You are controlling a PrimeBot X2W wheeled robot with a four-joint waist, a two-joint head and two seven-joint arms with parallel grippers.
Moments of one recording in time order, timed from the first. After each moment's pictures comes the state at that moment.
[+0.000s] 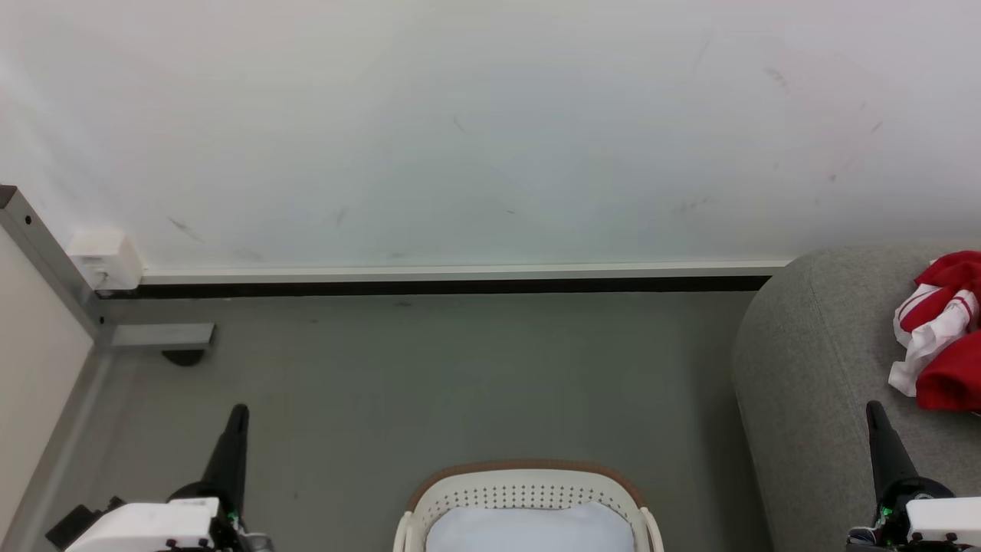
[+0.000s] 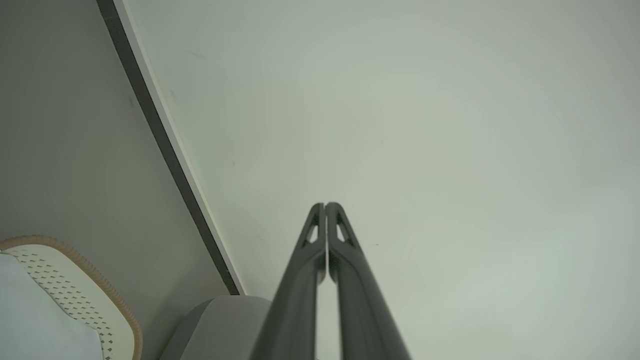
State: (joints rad) left arm -0.09 0.05 0.10 0.17 -1.47 -0.05 0.08; right arm -0.12 -0.09 -0.04 0.26 1.53 0.13 0.03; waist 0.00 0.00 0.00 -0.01
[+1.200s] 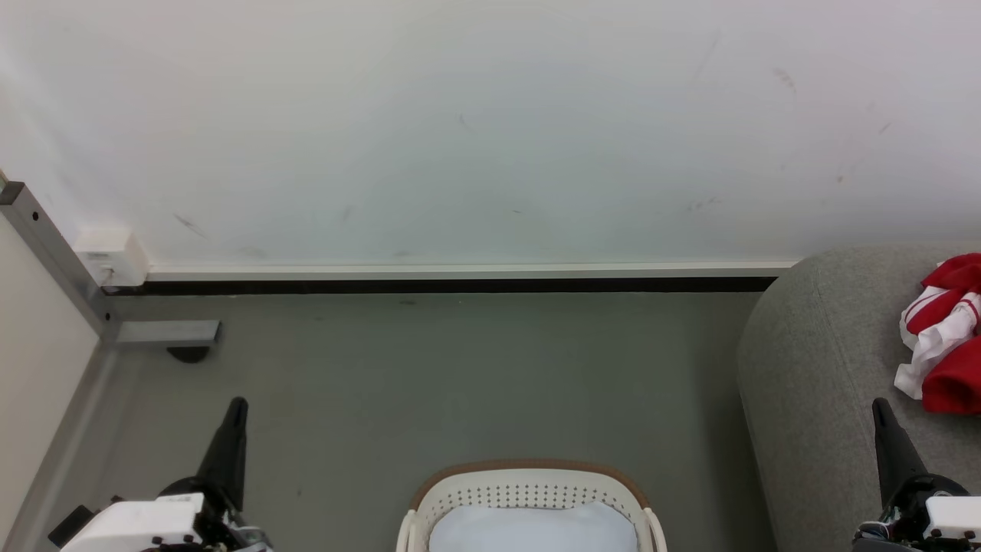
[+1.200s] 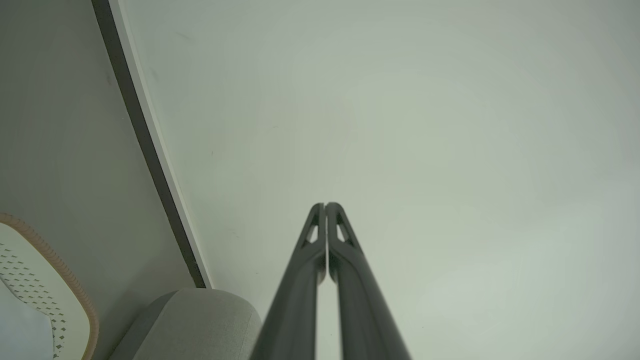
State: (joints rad) left arm -0.10 0.05 0.12 0.15 -1.61 -0.04 0.11; right arm -0.12 -0.13 -0.01 0.26 1.70 0.13 0.04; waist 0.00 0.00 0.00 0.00
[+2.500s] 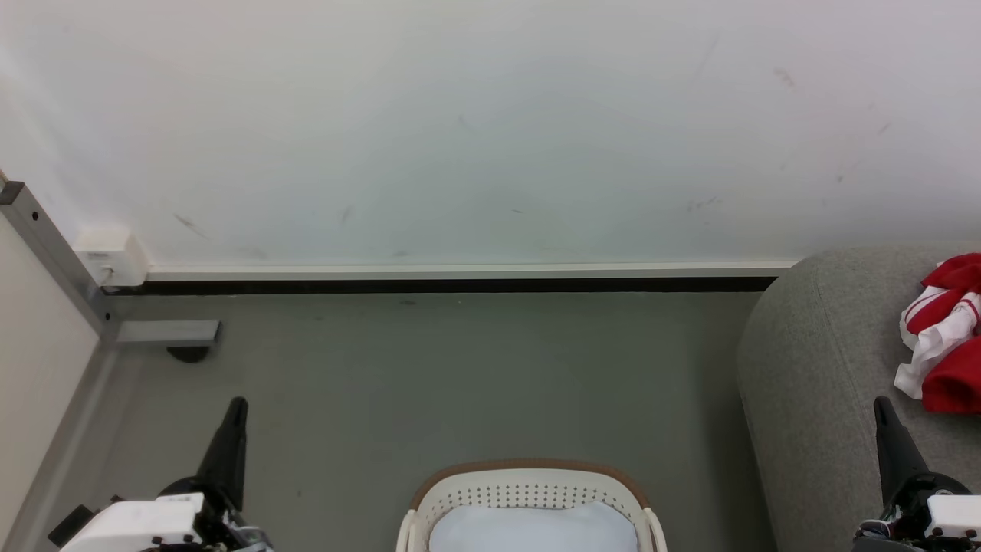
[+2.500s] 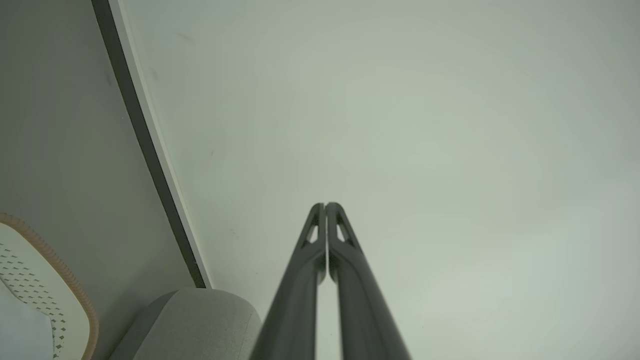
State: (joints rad) left arm -0.10 0.05 0.12 0.15 -1.61 -0.04 0.11; right arm -0.12 -0.16 0.04 0.25 1.75 0.13 -0.01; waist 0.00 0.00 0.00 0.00
